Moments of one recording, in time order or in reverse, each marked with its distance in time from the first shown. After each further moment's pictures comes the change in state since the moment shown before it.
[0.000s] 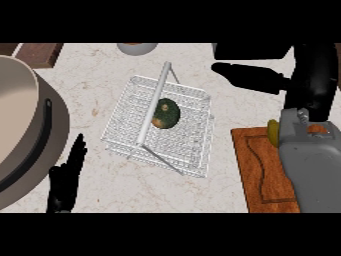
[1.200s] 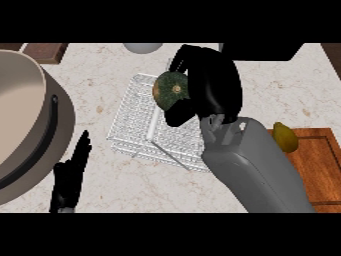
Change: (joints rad) left arm -0.014 0.001 -0.034 -0.029 -0.006 0.001 0.042; right arm -0.162 0.130 0.254 0.162 0.272 0.568 0.105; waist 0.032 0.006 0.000
